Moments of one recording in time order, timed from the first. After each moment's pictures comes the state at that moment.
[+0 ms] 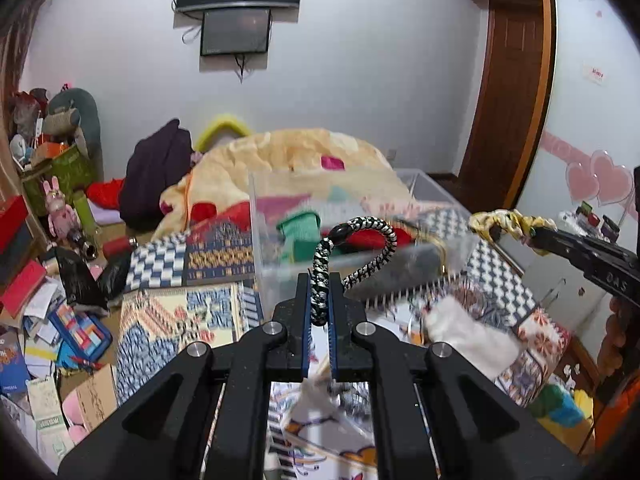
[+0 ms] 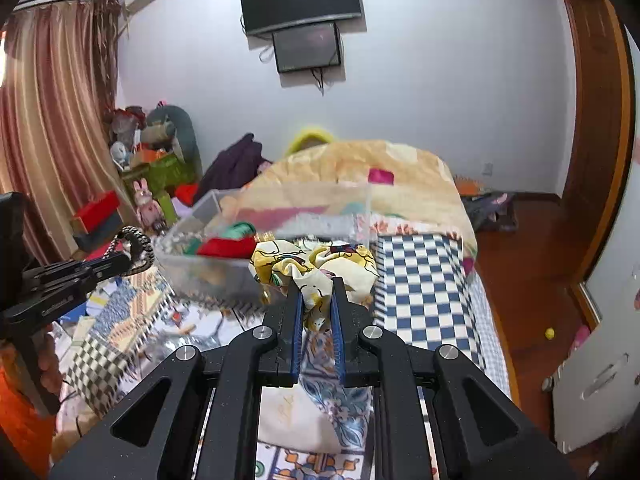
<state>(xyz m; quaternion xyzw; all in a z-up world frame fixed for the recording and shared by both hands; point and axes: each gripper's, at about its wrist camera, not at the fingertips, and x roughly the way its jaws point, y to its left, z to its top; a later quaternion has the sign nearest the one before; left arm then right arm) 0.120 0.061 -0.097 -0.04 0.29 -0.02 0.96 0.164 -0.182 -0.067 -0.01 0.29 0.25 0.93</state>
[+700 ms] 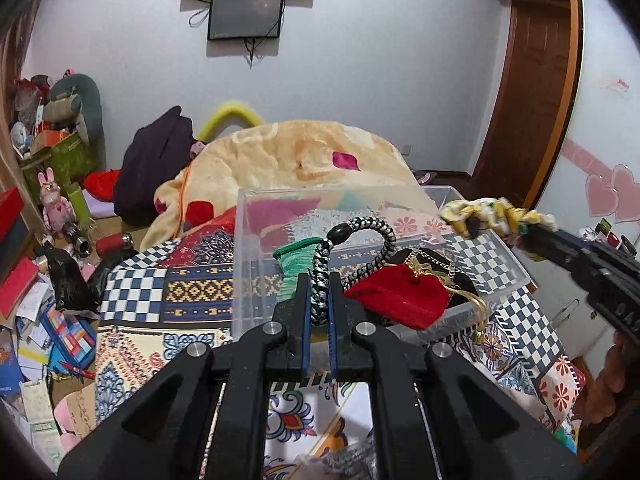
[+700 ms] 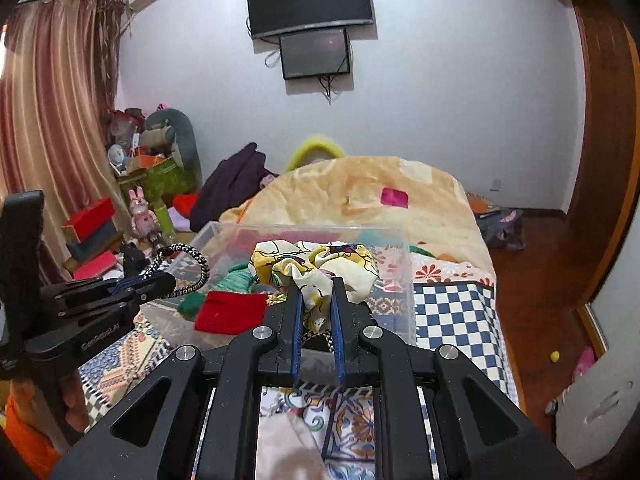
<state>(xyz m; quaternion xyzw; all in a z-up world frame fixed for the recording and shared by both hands) 0.202 0.060 -0.109 -0.06 0.32 0.00 0.95 0.216 -0.122 -0.073 -0.02 0.28 0.25 0.93</state>
